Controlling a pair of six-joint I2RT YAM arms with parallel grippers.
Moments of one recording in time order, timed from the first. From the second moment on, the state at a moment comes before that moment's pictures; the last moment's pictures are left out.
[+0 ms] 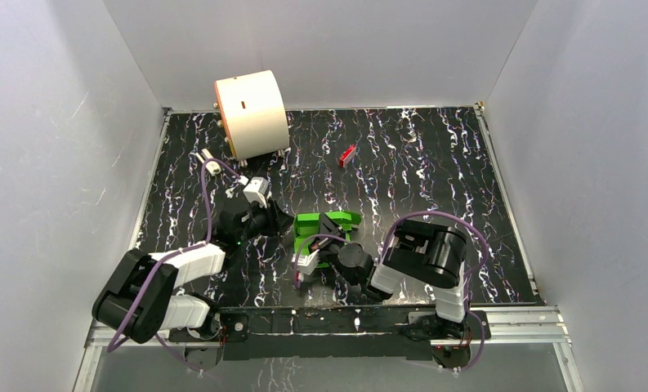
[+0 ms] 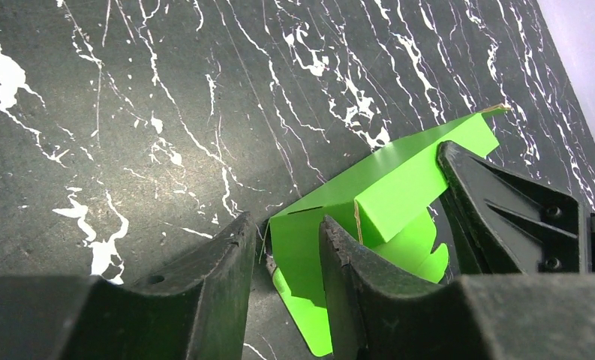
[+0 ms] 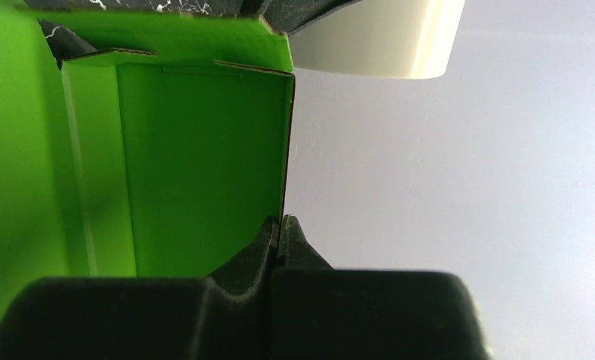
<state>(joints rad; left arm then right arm) -0.44 1.29 0.33 0.55 0.29 -0.45 1.20 1.92 0.45 1.37 0.47 -1.51</state>
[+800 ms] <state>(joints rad) -0.50 1.36 0.31 0.66 0.28 -0.41 1.16 1.80 0.46 1.16 0.42 -1.36</state>
